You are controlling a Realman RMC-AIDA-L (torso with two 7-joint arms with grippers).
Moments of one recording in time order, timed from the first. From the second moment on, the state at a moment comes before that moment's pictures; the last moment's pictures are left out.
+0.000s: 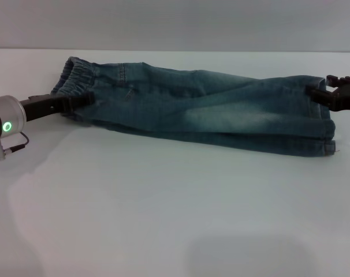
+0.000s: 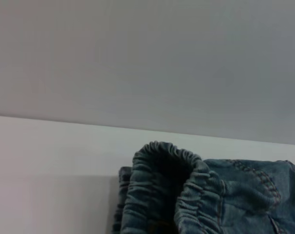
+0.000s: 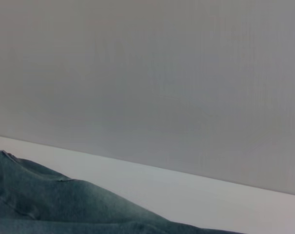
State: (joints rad) left arm -0.64 -2.05 0.73 0.47 1.96 0.79 -1.76; right arm 0.53 2.06 -0.68 -0.60 -1.87 -0.92 1.41
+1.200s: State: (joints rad) left arm -0.64 -2.06 0.76 0.49 1.92 0.81 -1.78; right arm 0.52 2.07 -0.68 -0.58 -1.87 -0.92 1.40
